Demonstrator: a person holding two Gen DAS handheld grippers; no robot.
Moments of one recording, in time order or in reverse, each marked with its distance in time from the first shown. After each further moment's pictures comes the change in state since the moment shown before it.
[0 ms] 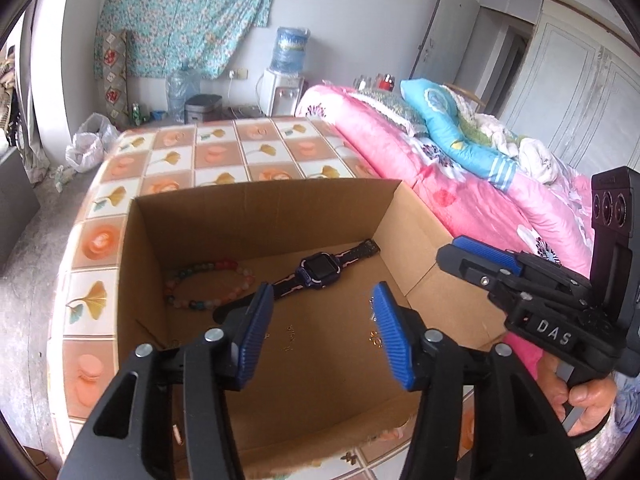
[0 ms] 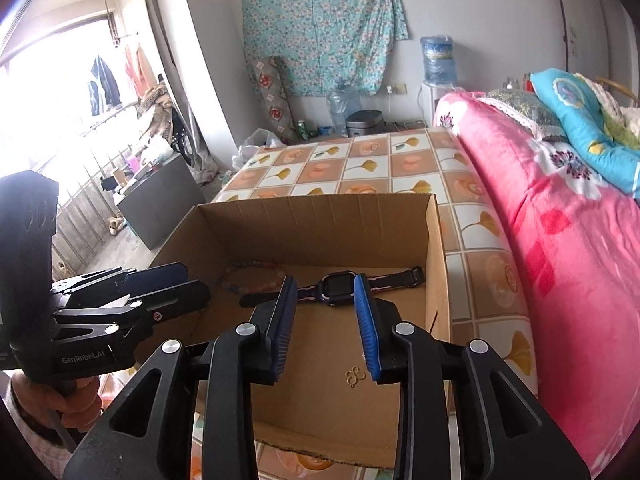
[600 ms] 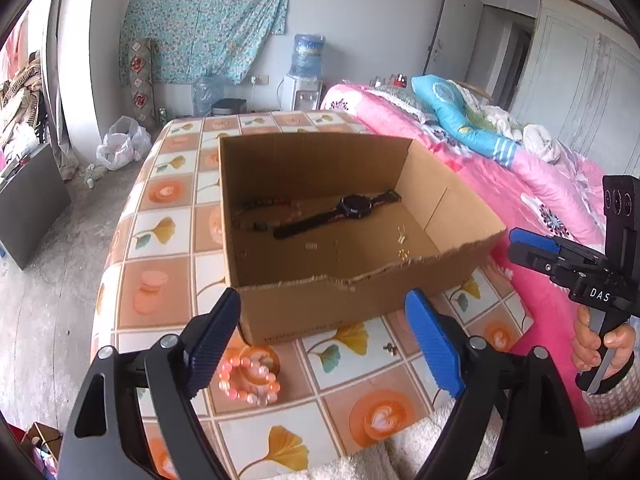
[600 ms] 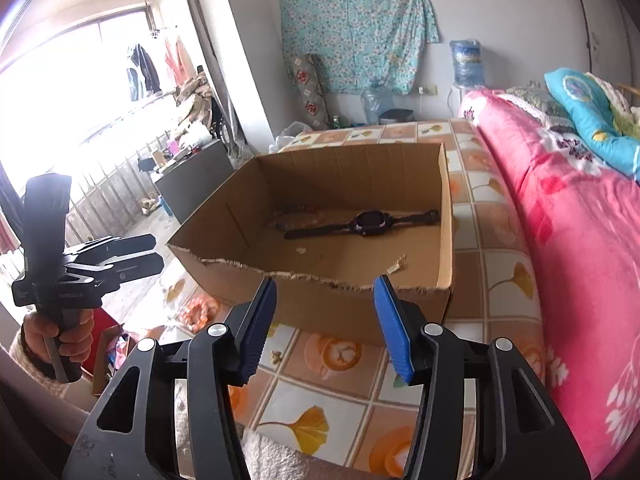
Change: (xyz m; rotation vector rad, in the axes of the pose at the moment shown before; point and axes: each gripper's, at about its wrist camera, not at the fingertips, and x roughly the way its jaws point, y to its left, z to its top) left arm -0.077 0.023 -0.096 0.013 0.002 0.077; right arm -0.049 0.012 -0.082 -0.047 0.045 0.081
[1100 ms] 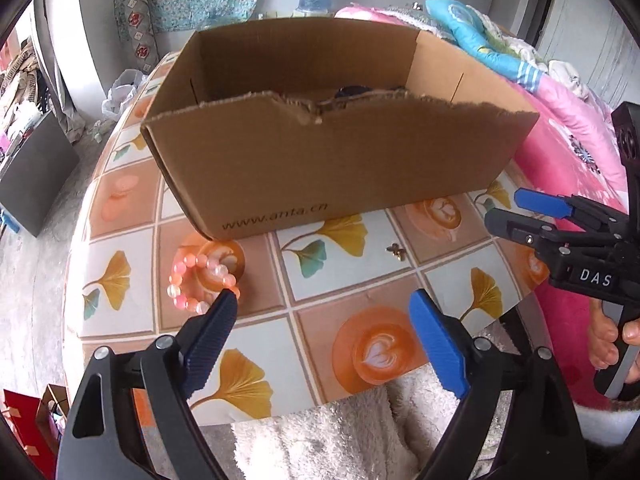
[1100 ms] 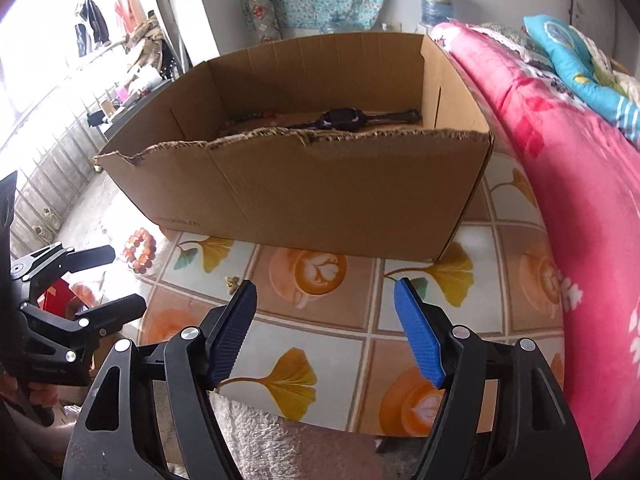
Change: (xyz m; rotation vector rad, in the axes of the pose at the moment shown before) left arm 0.058 -0.036 -0.060 0.007 0.249 0.106; right arm 0.056 0.004 -0.044 0.060 0.237 -0.186
